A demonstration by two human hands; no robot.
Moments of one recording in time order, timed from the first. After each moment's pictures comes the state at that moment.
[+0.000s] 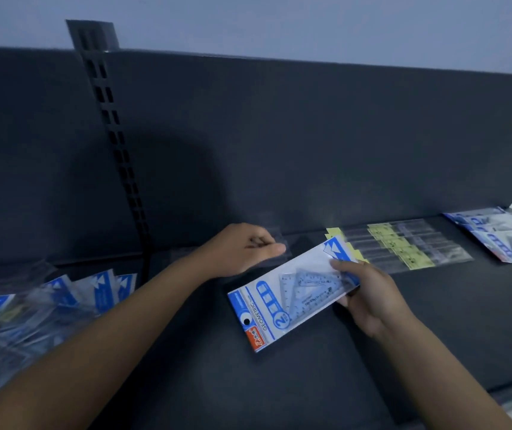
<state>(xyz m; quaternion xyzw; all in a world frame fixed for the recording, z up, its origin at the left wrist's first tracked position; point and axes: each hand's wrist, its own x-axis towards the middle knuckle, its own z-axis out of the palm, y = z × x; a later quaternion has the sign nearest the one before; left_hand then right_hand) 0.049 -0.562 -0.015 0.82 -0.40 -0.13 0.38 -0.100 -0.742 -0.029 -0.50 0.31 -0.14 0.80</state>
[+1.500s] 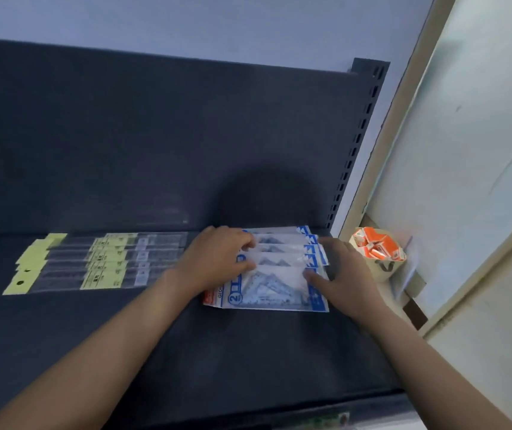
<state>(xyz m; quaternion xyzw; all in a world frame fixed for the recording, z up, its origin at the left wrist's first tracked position) -0.101 -1.061 -0.017 0.91 -0.38 0.06 0.12 -0.215 -1.272 -0.028 -0.95 0.12 -0.14 0.27</state>
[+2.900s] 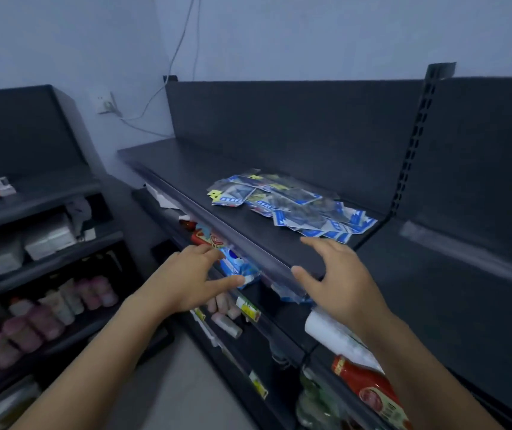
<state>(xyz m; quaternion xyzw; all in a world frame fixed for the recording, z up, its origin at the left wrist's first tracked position) -0.329 -0.301 0.000 0.98 0.17 0.02 0.02 -0.206 -0.526 -0.002 -0.86 -0.39 -0.03 0.33</state>
